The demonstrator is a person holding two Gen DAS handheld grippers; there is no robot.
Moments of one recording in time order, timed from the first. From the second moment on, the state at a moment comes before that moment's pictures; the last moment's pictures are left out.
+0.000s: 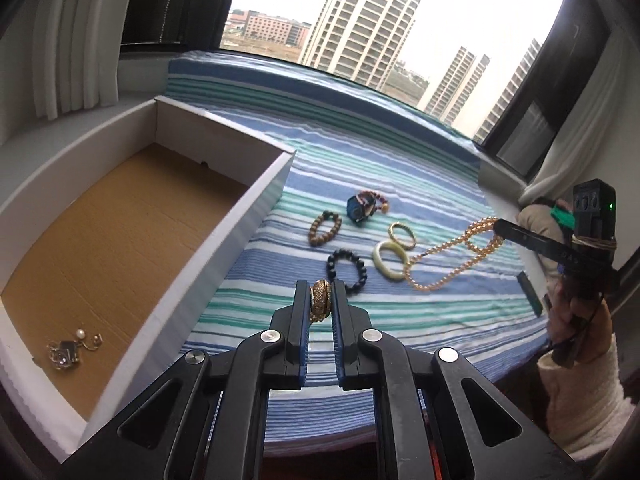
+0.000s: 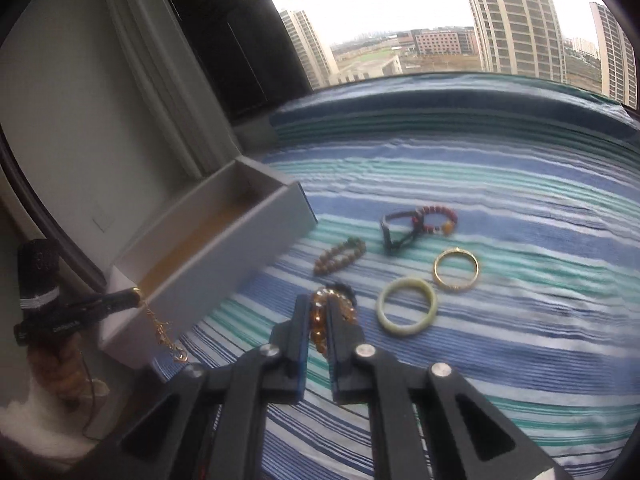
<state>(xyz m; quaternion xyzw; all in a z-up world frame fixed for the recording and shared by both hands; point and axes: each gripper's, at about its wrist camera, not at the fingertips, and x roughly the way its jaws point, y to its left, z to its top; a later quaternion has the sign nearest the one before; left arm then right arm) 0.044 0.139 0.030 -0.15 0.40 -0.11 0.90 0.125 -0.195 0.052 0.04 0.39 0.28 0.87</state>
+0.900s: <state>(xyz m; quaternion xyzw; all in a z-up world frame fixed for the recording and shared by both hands) 0.116 0.327 -0.011 -0.23 0.42 0.12 0.87 0.231 0.159 0.031 -0.07 0.42 0.43 0.80</state>
